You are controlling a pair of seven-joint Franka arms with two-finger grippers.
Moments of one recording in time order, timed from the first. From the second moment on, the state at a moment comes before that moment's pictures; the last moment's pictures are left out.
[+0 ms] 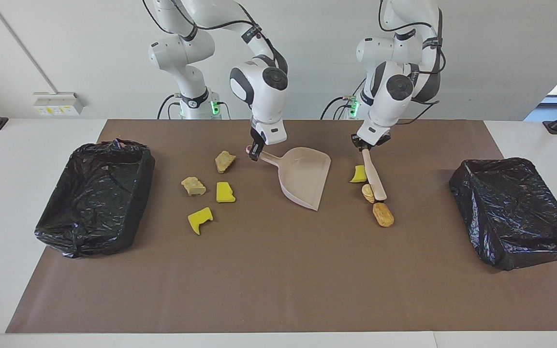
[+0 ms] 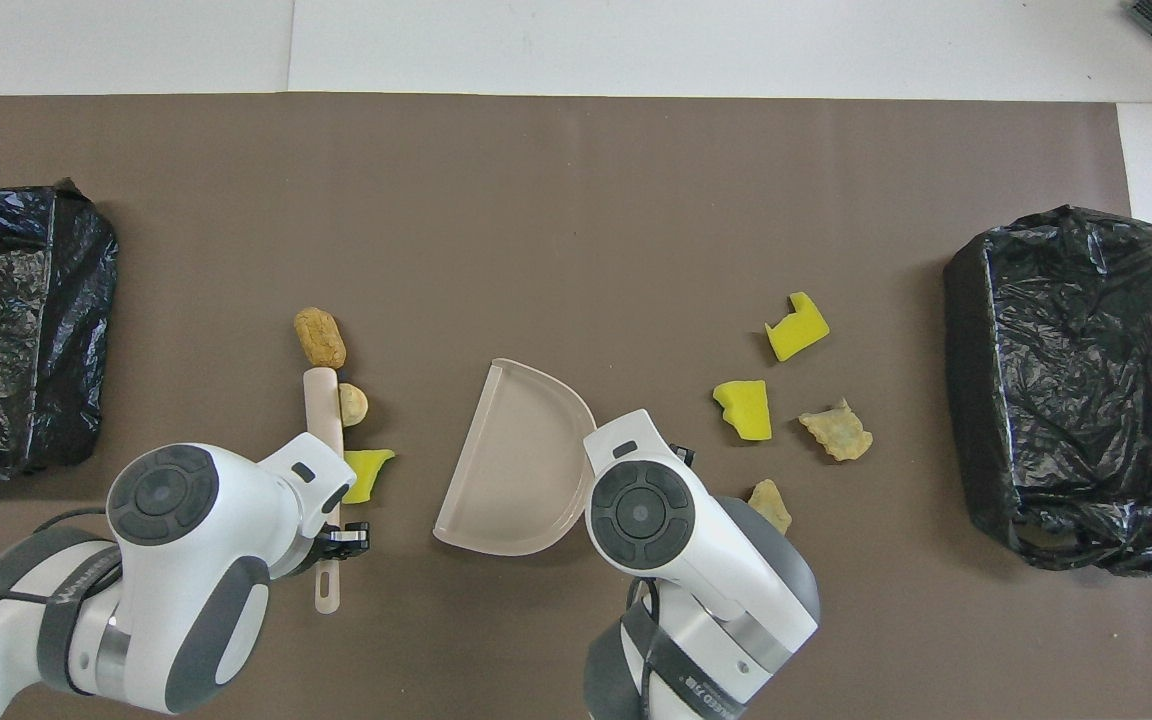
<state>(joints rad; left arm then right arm) -0.20 -0.21 -0.25 -2.51 -0.16 2.12 -0.36 0.46 0.07 0.20 -2.16 -0.16 2.07 -0.47</state>
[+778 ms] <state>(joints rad) -0.21 -0.10 -0.56 -2.25 -0.22 2.02 -0.61 0.46 0.07 0.20 -2.16 -0.17 2.07 -0.47</state>
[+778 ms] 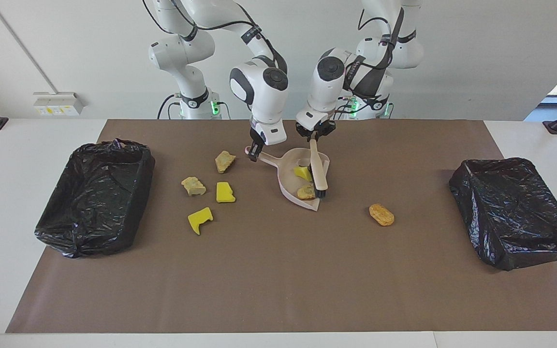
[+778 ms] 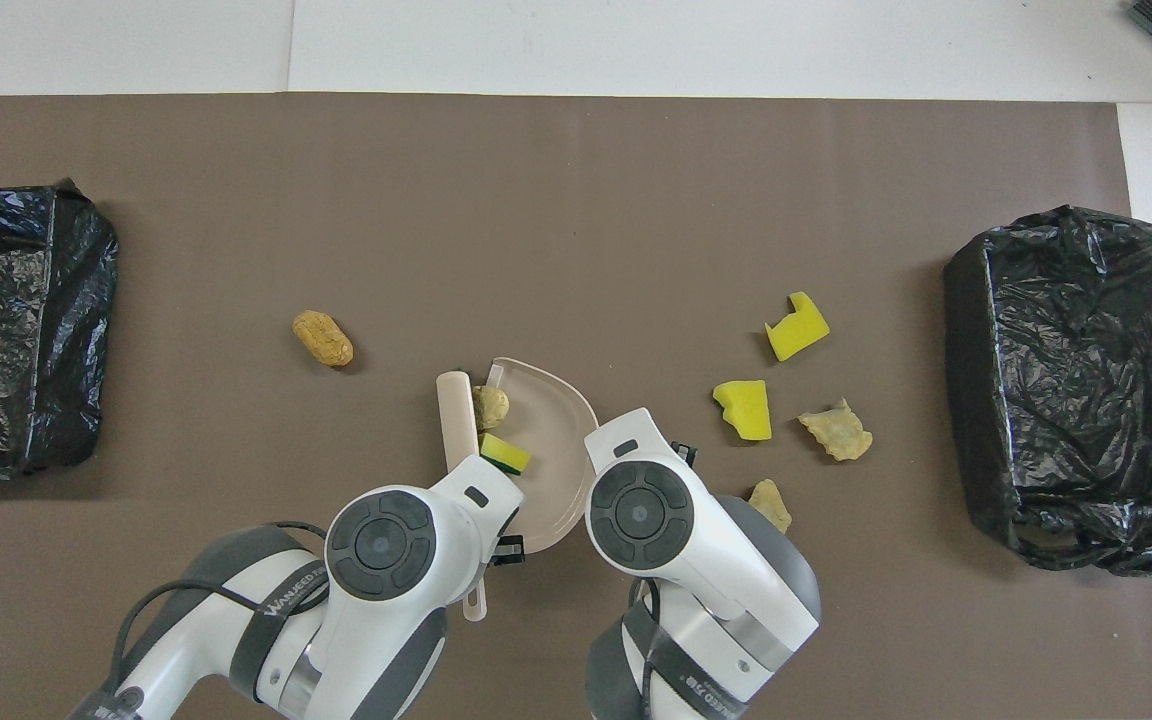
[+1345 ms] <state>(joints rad) -0.20 -0.13 -0.39 -2.12 -0.27 1.68 -0.35 0.46 0.07 0.20 -2.16 -0.17 2.07 -0.47</state>
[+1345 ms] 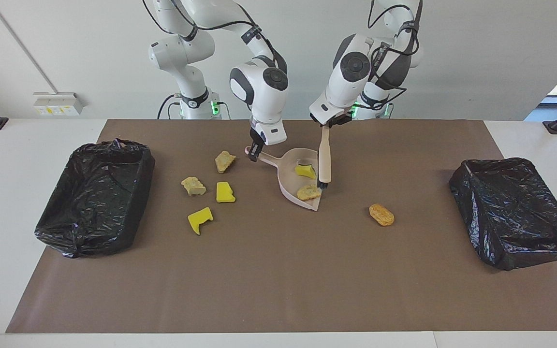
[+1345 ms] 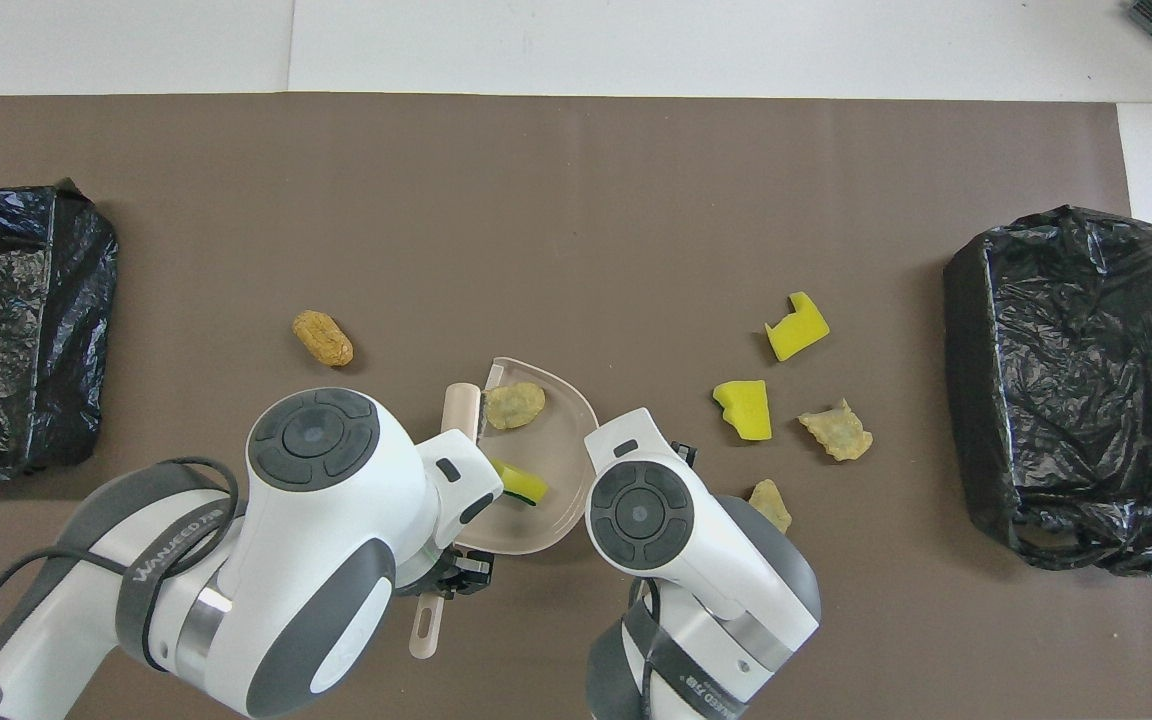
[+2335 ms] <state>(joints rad) -0.20 0.13 0.12 -1.94 -0.05 1.93 0.20 0.46 0.07 0.20 -2.16 -0.17 2.07 -0.46</state>
